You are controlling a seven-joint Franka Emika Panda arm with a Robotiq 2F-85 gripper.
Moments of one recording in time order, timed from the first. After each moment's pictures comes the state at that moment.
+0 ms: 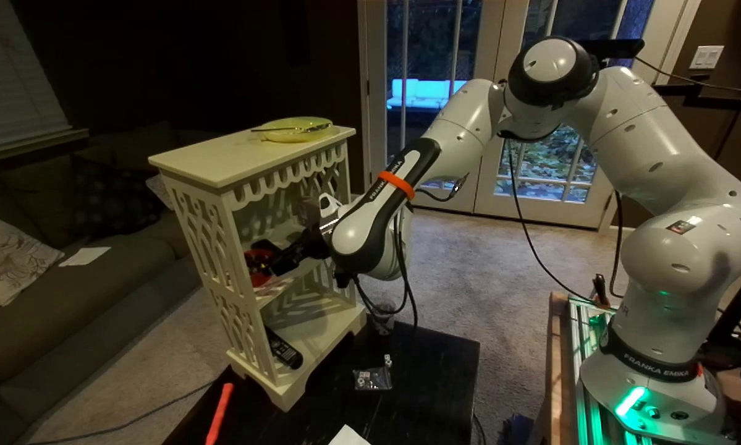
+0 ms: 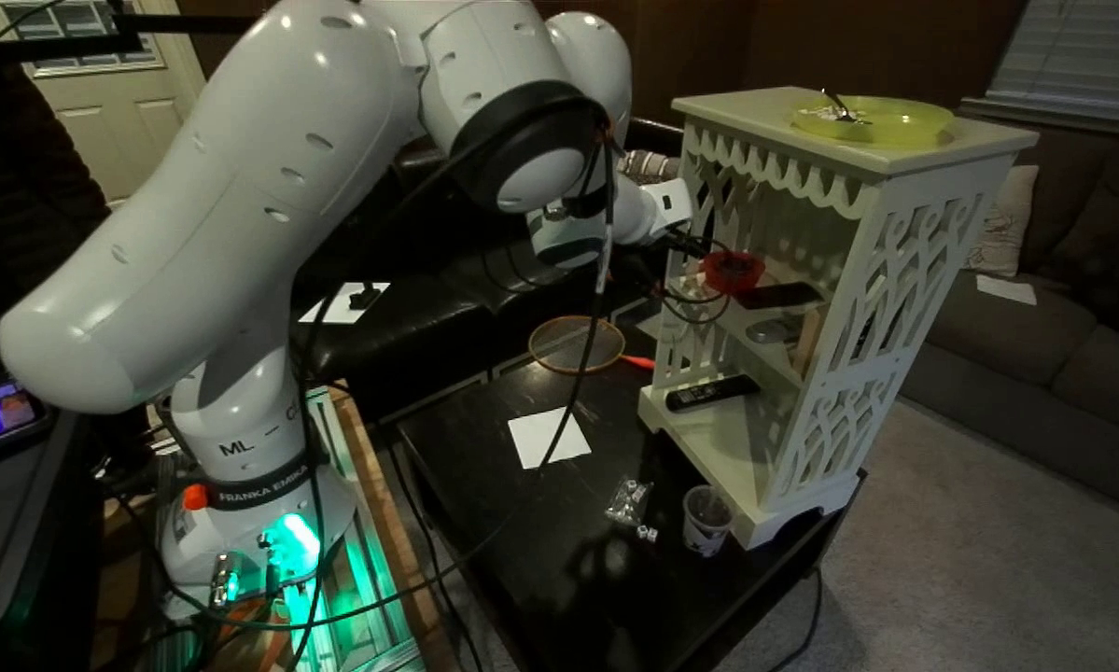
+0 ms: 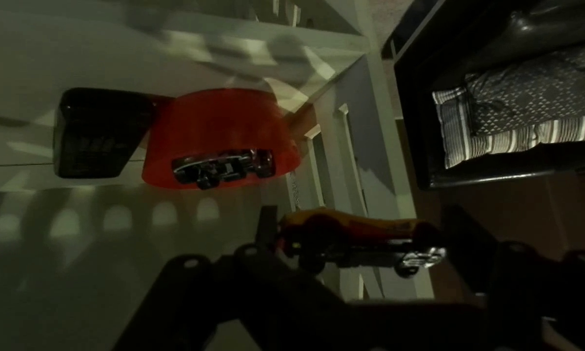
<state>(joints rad) 2.45 -0.87 -2.17 -2.16 0.21 3.77 -0.74</state>
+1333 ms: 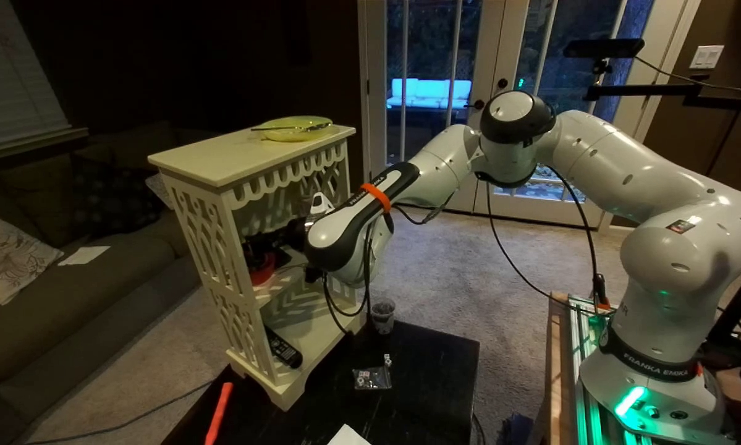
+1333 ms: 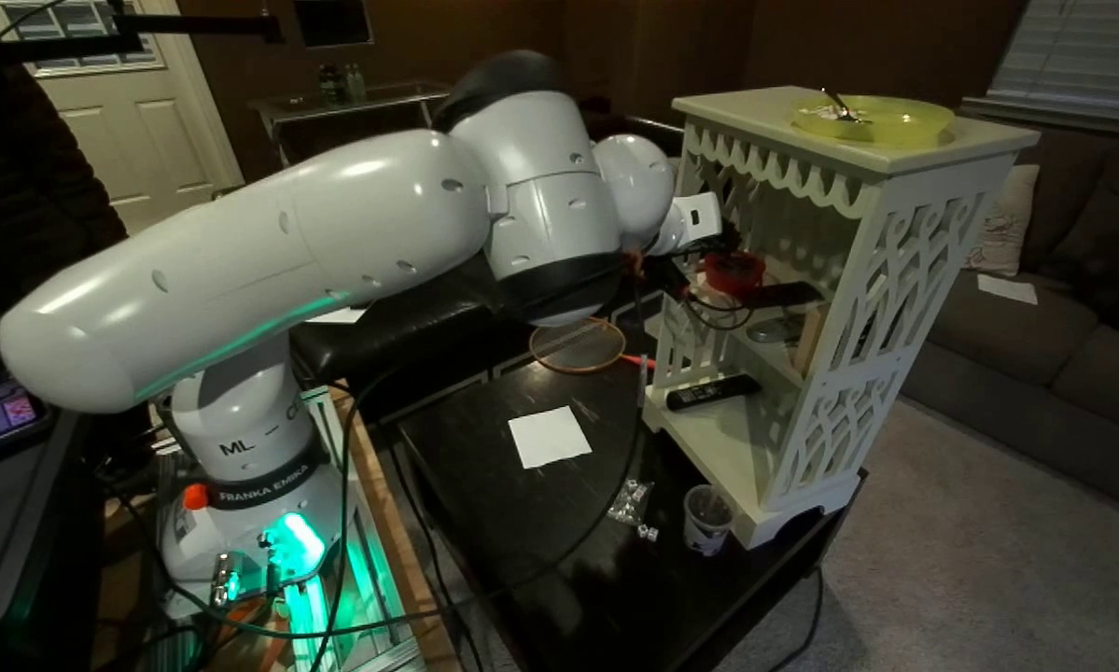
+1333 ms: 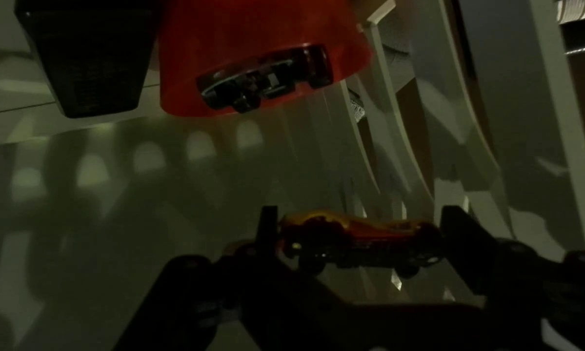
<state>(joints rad) 2.45 -1.21 -2.08 -1.88 0.04 3.93 -0.78</state>
